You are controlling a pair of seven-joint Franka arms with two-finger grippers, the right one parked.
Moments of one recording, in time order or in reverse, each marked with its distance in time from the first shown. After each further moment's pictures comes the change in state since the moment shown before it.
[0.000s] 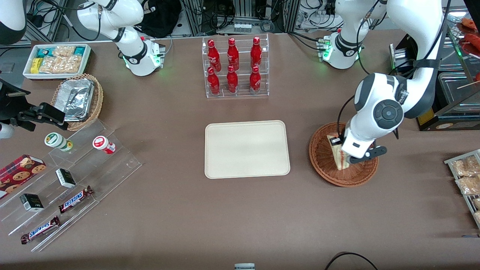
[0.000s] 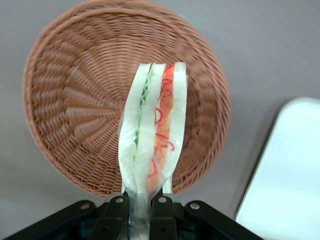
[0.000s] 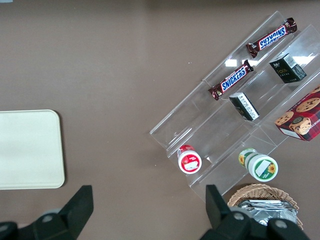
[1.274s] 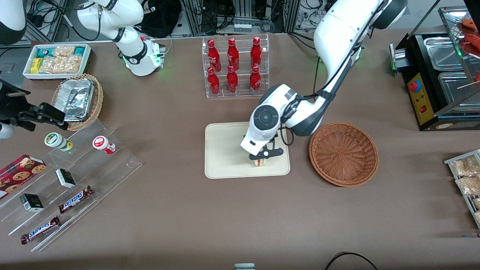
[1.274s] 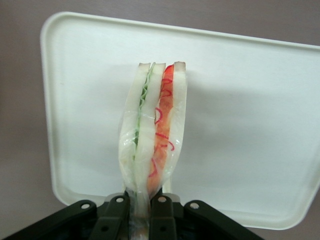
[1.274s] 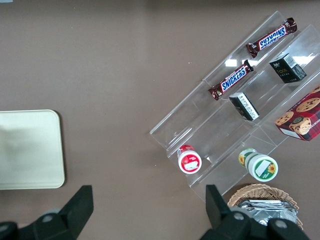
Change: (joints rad) arm -0.391 0.445 -0.086 0.485 -0.009 -0.001 -0.423
